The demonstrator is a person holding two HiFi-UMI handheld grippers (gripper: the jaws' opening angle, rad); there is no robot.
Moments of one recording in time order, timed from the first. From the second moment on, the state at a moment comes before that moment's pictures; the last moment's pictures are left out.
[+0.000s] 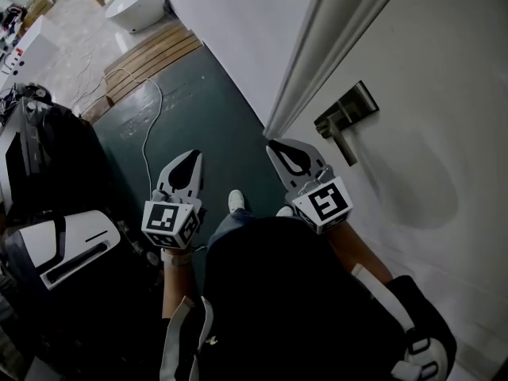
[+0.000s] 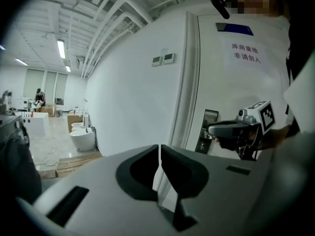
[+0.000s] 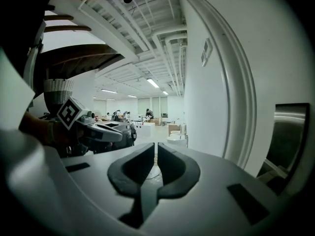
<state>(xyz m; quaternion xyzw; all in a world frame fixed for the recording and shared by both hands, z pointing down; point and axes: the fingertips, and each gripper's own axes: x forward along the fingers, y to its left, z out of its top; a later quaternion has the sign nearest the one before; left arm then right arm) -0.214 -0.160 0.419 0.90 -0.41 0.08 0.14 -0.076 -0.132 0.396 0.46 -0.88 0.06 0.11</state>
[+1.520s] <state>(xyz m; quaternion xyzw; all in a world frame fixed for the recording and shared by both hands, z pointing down) -0.243 -0.141 0.413 0.87 -0.45 0.08 0.16 -0.124 -0.130 0.394 0.38 -0.91 0.06 0.13</state>
